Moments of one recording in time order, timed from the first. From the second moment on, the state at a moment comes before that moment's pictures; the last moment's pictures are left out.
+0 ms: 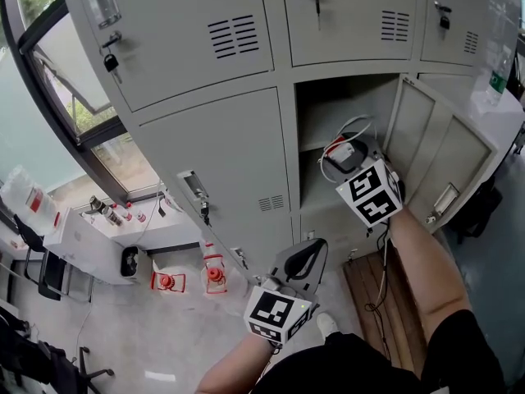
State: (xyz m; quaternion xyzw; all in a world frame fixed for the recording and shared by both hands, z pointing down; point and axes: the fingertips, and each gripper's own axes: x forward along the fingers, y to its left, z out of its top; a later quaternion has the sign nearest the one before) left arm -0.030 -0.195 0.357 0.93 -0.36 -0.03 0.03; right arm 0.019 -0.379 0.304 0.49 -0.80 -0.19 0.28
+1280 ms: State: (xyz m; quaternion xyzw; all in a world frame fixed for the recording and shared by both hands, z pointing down) left arm -0.033 -0.089 0.371 0.95 -0.32 -0.02 0.05; right arm 0.025 -0.242 0.339 0.51 -0.79 -0.17 0.30
